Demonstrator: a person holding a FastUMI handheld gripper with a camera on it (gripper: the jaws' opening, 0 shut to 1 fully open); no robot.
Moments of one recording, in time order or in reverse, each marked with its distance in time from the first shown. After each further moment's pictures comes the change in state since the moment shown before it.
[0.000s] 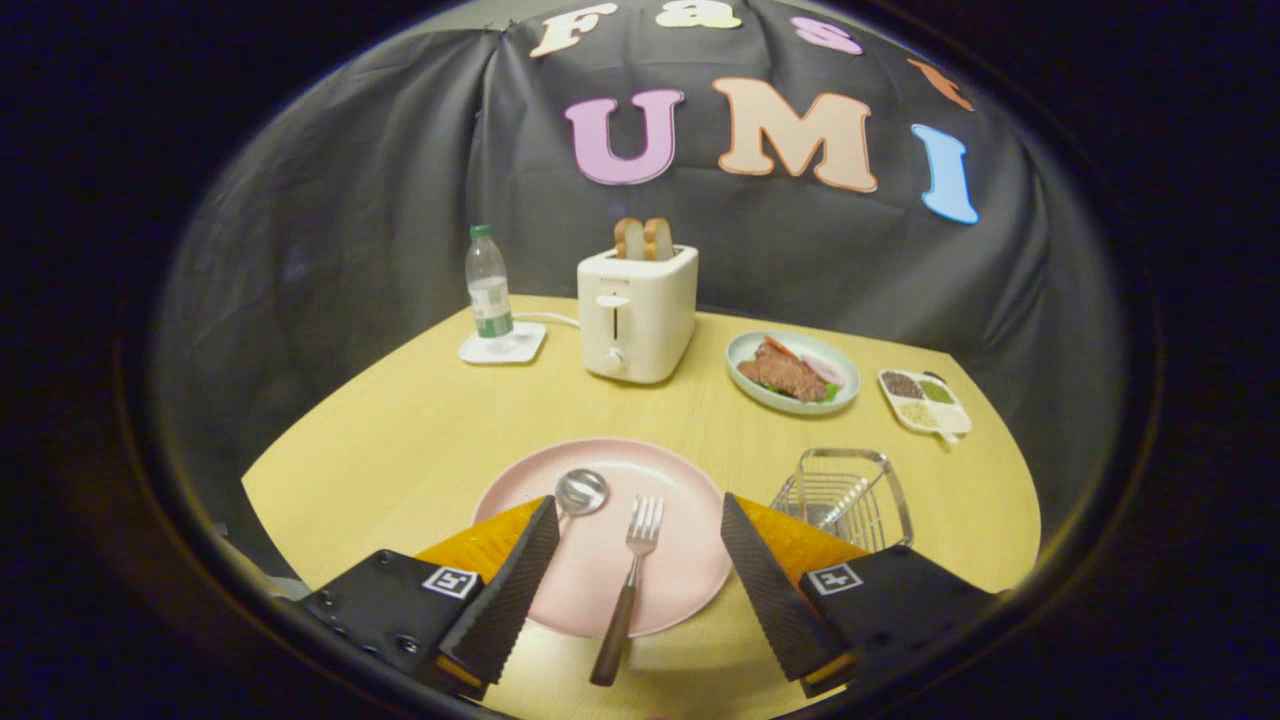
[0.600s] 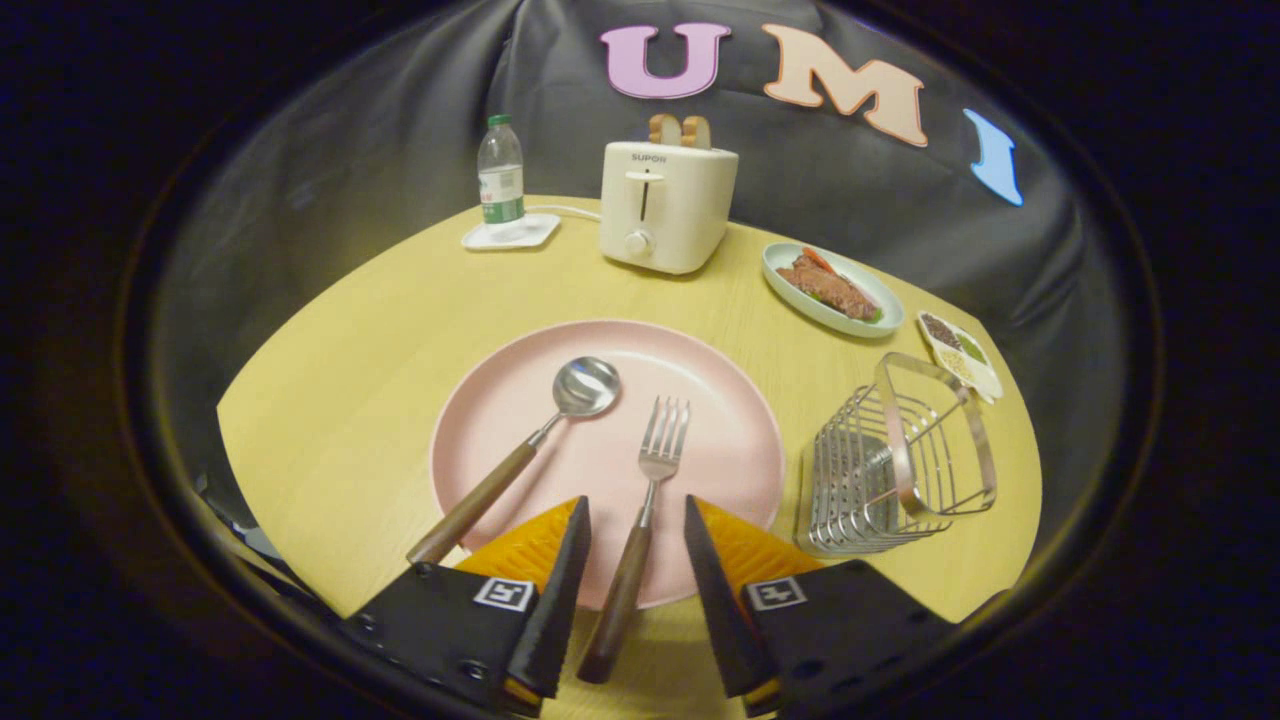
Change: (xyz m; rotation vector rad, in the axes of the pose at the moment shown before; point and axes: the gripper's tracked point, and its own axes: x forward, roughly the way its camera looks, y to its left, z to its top) arm 0.026 0.011 -0.069 -0.106 0.227 0.011
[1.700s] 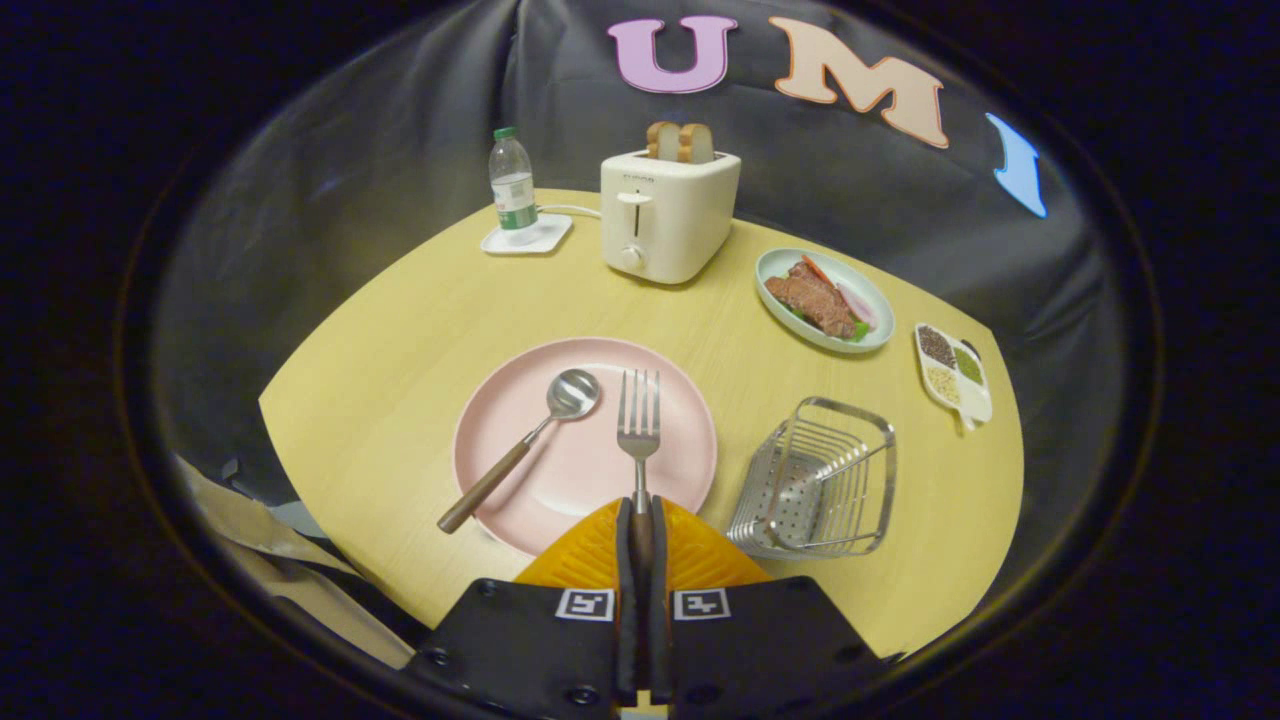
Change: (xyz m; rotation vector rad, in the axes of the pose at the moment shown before) arm -0.059 -0.052 0.043 -0.039 0.070 0.108
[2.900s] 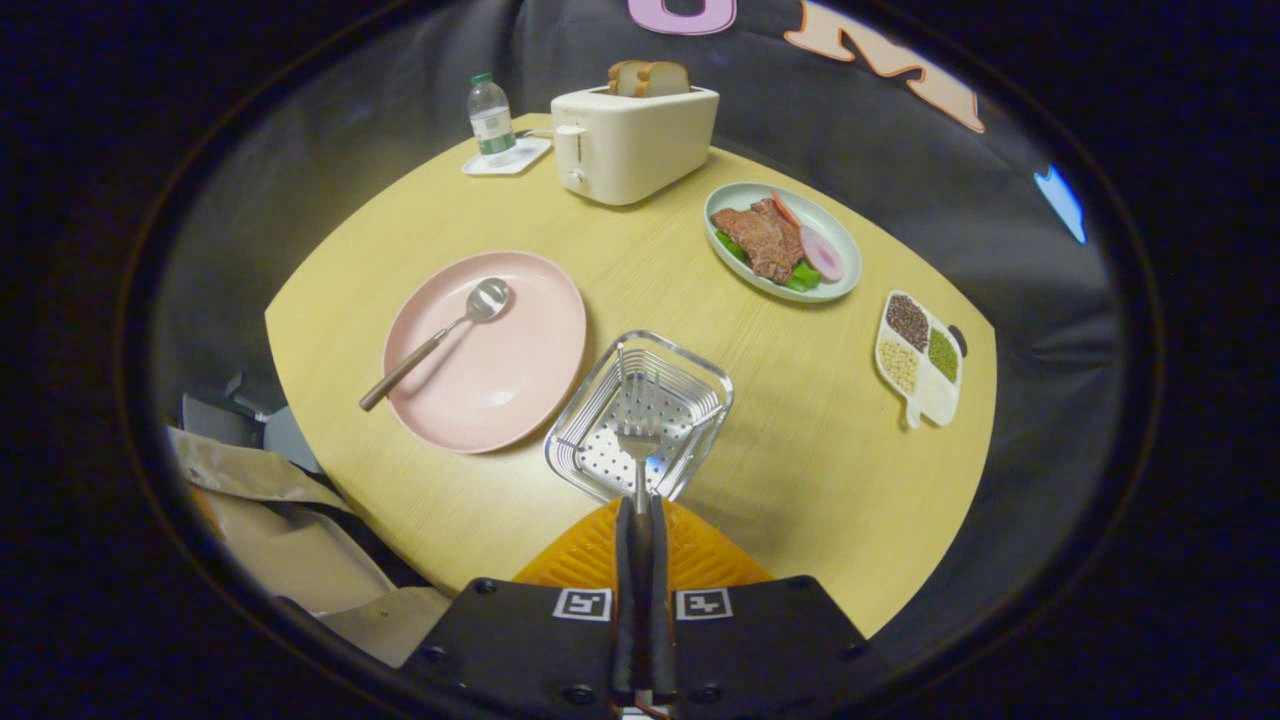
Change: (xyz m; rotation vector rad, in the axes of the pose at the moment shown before) arm -0.014 -0.114 -0.028 -0.140 0.295 0.043
